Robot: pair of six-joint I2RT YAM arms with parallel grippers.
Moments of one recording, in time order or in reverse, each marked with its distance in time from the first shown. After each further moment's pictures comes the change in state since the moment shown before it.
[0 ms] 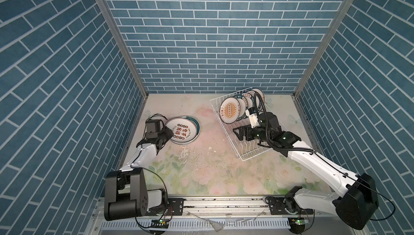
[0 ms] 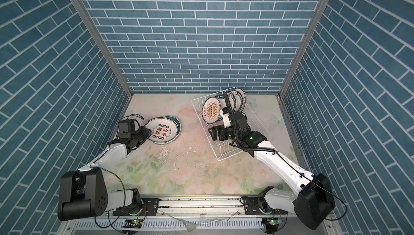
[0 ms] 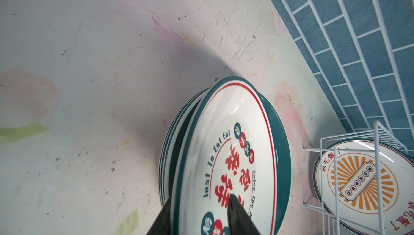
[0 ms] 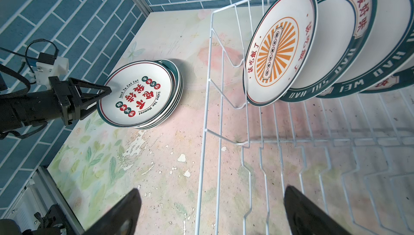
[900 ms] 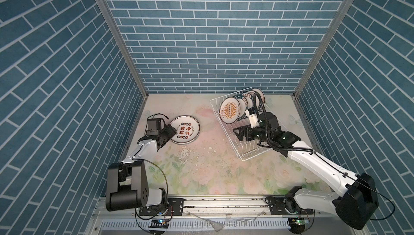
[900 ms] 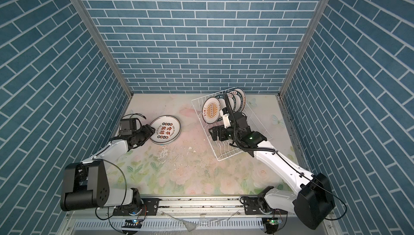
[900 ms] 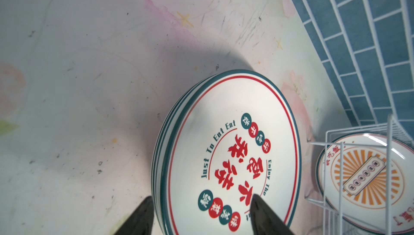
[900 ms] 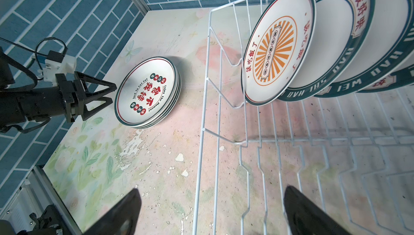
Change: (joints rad) left arm -0.001 0.062 0.042 -0.019 0.046 0.009; right arm 0.000 0.004 -0.001 -0.005 0.023 -0.006
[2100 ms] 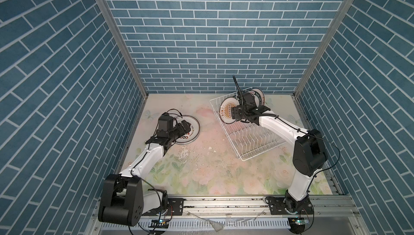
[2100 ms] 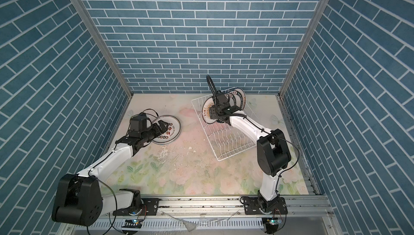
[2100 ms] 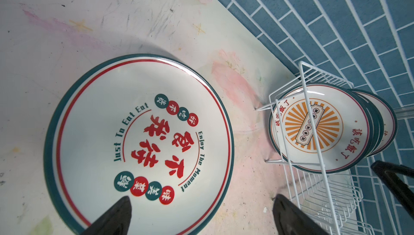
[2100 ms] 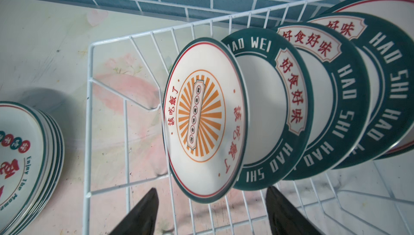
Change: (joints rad) left arm -0.236 -0.121 0.002 0.030 -0.064 0.045; right arm -0.059 0.621 0.575 -0.121 0.345 -0.098
